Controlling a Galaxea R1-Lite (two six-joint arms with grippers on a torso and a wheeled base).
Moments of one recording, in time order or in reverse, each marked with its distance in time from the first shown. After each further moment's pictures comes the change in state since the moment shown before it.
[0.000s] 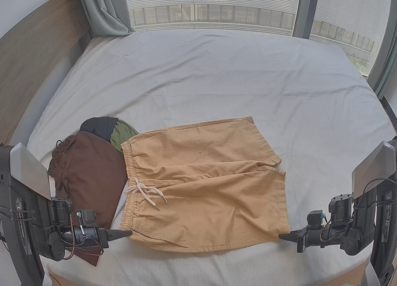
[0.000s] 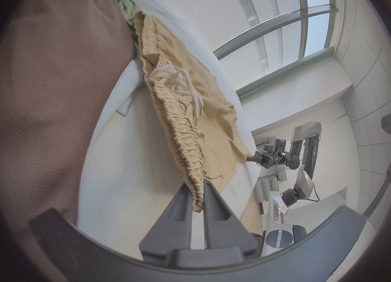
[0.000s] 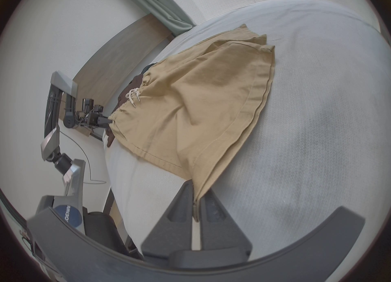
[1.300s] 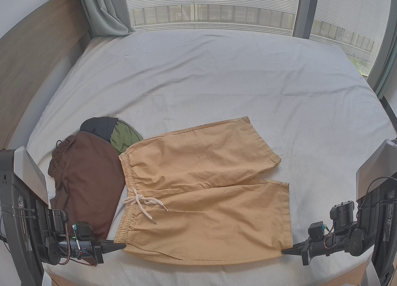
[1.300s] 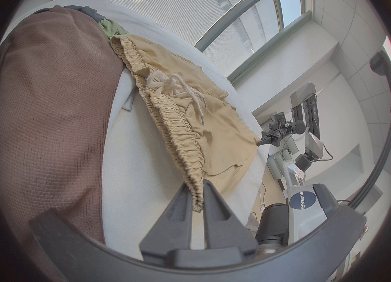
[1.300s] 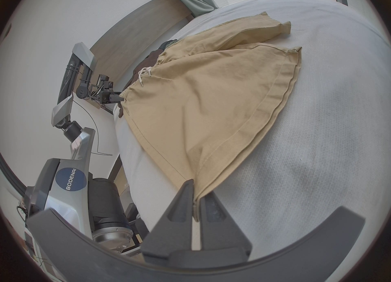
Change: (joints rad) left arm 0.102 0.084 0.086 0.008 -0.052 0.453; right arm -0.030 -0.021 0.055 0.162 0.063 -0.255
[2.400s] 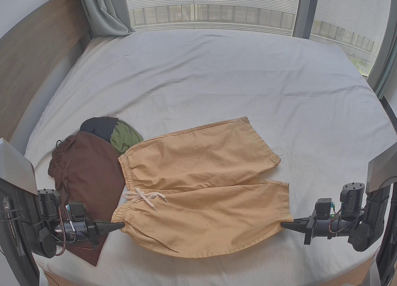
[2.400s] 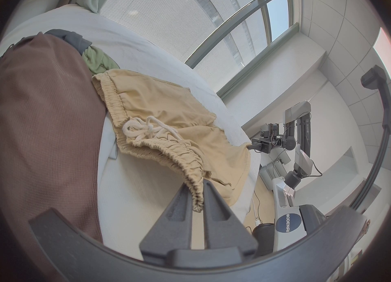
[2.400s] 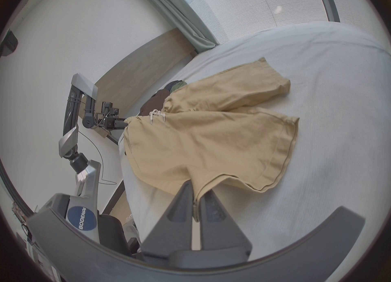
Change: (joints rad) left arm -0.044 -0.210 -0.066 -0.006 -0.052 -0.245; right arm 0.020 -0.154 -0.046 -0.163 0.062 0.240
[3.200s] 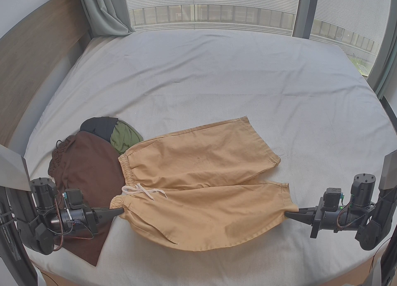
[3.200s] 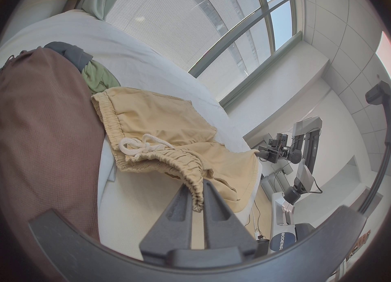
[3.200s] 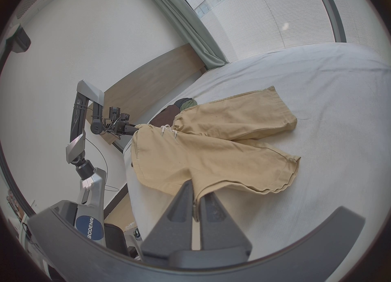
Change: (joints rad) left arm -0.044 -0.126 -0.040 0.000 0.071 -0.177; right arm 0.014 -0.161 0.006 0.001 0.024 0.032
